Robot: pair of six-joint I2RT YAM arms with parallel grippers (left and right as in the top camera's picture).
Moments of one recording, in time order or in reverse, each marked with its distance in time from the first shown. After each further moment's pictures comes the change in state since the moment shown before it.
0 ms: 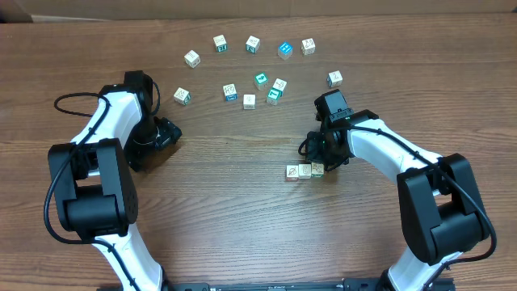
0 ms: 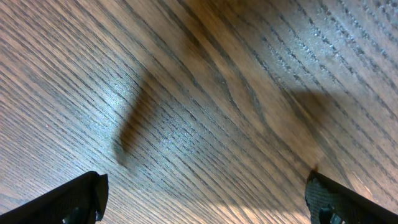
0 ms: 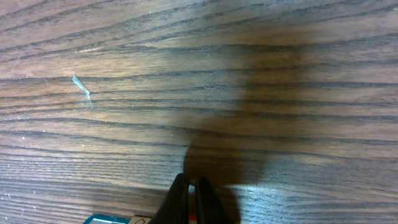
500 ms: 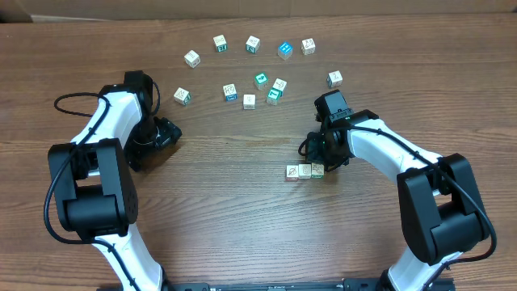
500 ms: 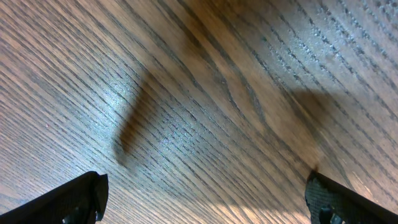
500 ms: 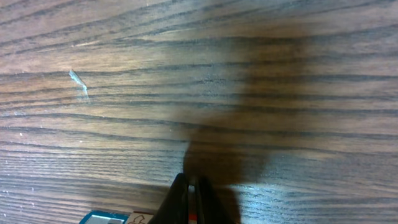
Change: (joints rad) left arm 0.000 0.000 0.000 0.000 0.000 0.000; right arm 0.000 0.000 0.000 -0.012 -0.005 0.000
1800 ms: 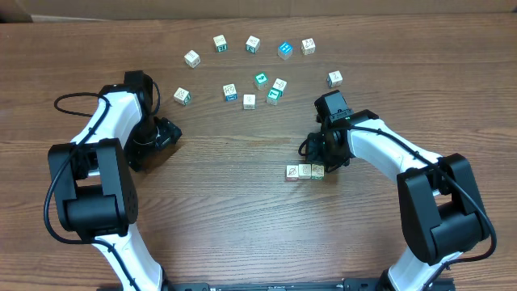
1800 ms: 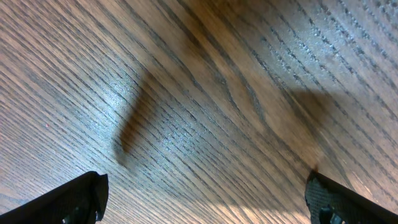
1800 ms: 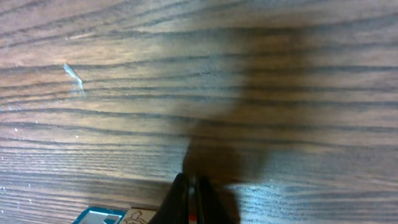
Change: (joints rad) left arm 0.000 0.000 0.000 0.000 0.000 0.000; right arm 0.000 0.000 0.000 -0.006 -0.002 -0.001
